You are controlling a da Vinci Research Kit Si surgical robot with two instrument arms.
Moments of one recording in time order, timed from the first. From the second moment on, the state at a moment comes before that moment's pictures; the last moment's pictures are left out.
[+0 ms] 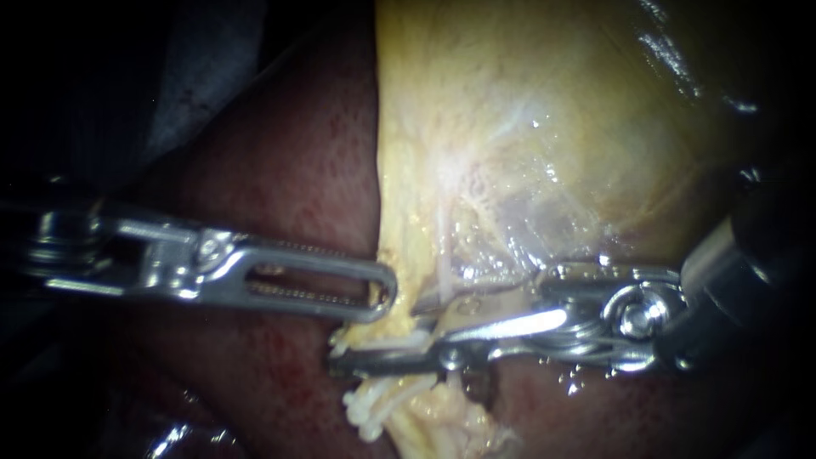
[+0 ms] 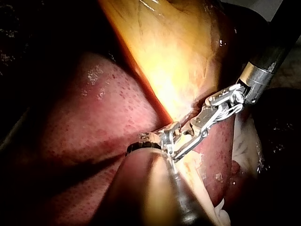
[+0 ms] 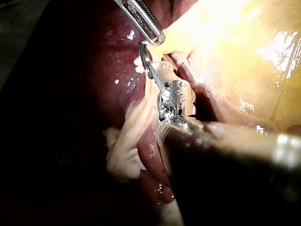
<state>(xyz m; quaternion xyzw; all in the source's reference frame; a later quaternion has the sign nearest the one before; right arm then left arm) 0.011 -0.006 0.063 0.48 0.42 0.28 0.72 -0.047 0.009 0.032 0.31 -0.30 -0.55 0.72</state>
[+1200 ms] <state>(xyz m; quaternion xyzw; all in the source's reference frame) 0.011 -0.005 0.062 0.44 0.45 0.27 0.73 -0.047 0.009 0.032 0.31 -0.30 -0.55 0.72</state>
